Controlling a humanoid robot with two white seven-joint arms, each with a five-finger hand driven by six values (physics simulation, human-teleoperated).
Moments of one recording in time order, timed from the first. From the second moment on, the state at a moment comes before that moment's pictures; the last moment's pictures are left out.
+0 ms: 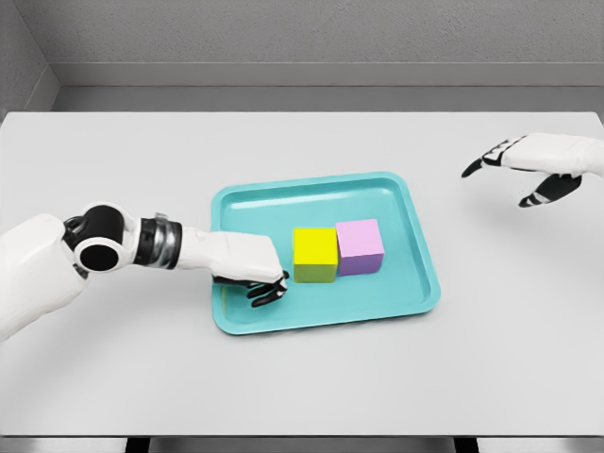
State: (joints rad) left arm -0.75 0.61 -0.99 -1.48 -0.28 -0.61 -0.61; right arm -0.86 -0.95 0.84 -1.20 0.14 -0.61 0.61
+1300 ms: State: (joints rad) left arm -0.78 0.56 -0.99 -1.44 -0.33 -0.61 -0.61; right arm -0.75 -0.95 0.78 -1.19 0.07 -0.61 0.61
